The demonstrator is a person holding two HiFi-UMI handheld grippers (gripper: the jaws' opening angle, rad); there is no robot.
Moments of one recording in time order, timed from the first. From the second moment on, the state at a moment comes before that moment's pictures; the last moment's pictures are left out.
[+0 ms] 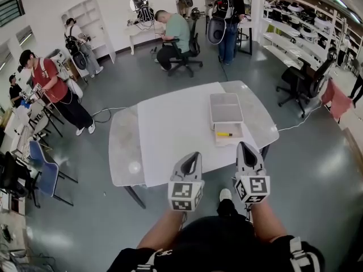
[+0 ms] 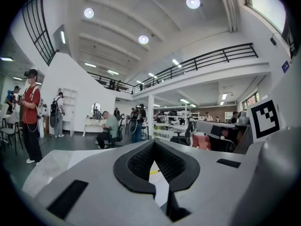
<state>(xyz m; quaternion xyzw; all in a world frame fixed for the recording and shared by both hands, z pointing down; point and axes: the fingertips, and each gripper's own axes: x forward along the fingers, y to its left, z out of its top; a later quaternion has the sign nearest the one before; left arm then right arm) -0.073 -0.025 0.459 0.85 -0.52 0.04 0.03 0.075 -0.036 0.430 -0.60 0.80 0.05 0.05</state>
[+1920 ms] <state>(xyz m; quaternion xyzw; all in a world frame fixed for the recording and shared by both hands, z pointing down) -0.031 -0.319 0.449 0.82 -0.56 0.05 0.06 0.081 -0.330 0.521 -0.35 0.90 0.06 -0.25</state>
